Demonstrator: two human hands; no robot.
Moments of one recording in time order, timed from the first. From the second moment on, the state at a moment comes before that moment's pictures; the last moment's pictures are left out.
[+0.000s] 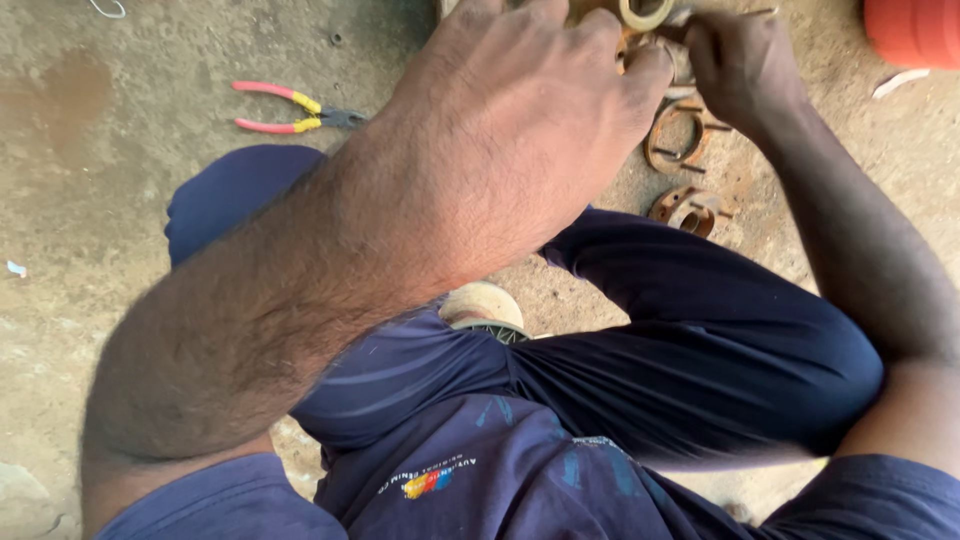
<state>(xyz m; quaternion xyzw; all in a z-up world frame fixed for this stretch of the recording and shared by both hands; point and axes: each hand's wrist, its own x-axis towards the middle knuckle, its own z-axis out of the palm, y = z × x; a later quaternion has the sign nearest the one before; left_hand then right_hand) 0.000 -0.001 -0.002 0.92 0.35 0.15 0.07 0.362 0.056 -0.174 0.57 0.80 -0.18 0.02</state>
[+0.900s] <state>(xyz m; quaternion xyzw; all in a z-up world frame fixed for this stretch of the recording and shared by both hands) 0.014 -0.009 0.010 0.92 0.35 0.08 0.12 0.378 0.052 -0.216 0.62 0.70 -0.24 0.27</state>
